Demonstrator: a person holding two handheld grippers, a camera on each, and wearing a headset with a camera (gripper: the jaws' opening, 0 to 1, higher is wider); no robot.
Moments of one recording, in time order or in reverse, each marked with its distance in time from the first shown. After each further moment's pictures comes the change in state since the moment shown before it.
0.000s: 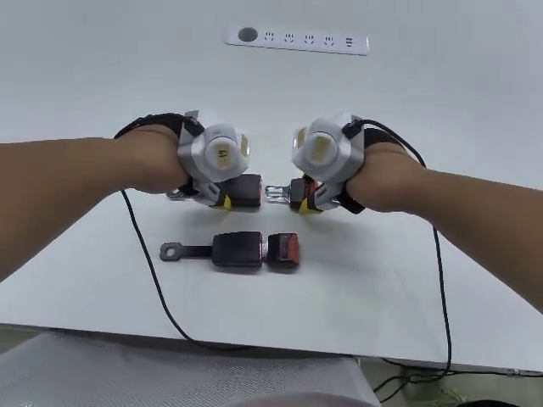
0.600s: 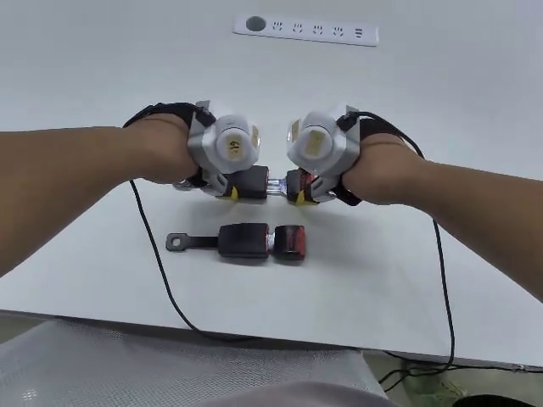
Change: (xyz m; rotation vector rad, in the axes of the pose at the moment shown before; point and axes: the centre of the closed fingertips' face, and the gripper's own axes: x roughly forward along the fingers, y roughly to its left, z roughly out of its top) left arm 0.000 0.001 0.000 0.008 0.010 0.005; right arm 0.001 0.004 0.013 -0.040 -0.008 -0.012
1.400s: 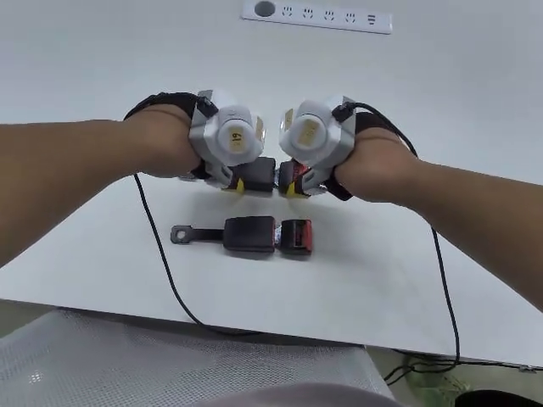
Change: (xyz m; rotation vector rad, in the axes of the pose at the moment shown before) left arm -0.001 0.001 0.001 0.007 -0.030 -0.005; right arm 0.008 -0.001 0.022 0.027 -0.049 0.008
